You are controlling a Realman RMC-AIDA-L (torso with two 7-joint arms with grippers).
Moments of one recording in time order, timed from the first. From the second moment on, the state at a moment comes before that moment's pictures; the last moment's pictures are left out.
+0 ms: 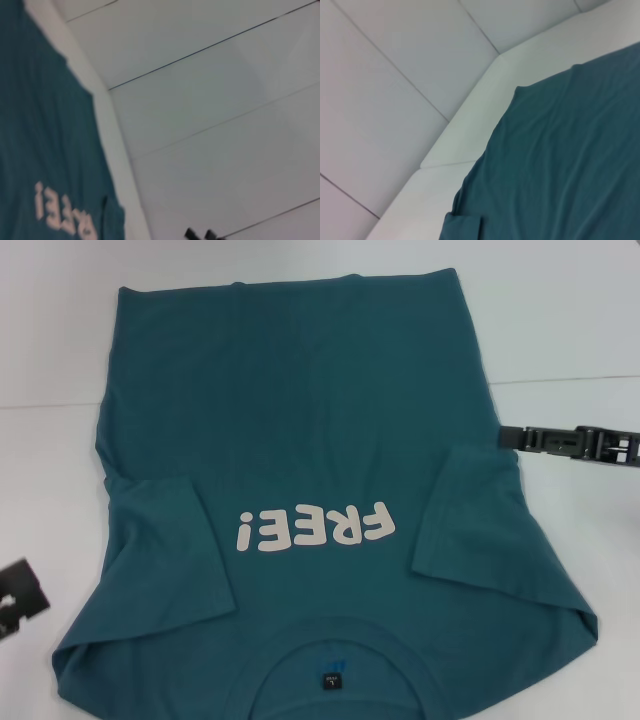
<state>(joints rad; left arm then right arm) -0.23 -2.00 0.41 0.61 1.83 1.90 -2.15 0.53 1.95 -0.64 -0.74 -1.94 -1.47 2.08</state>
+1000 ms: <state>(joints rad) -0.21 -1.99 0.40 0.62 1.98 1.84 -2.25 0.56 1.91 -0.63 -0.74 -1.95 -1.48 2.23</state>
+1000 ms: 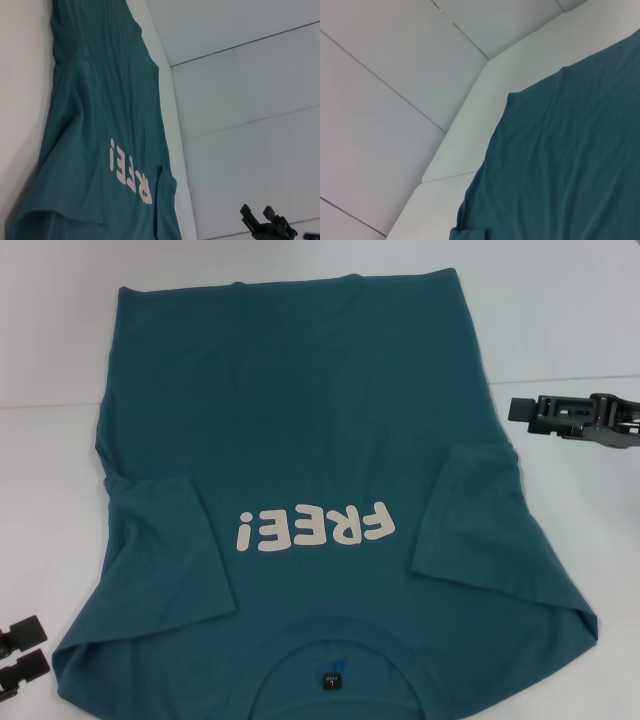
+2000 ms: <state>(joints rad) -0.20 -2.02 0.41 0.57 2.05 1.66 -2.36 0.56 1.91 -0.62 -0.74 -1.97 -1.48 2.28</state>
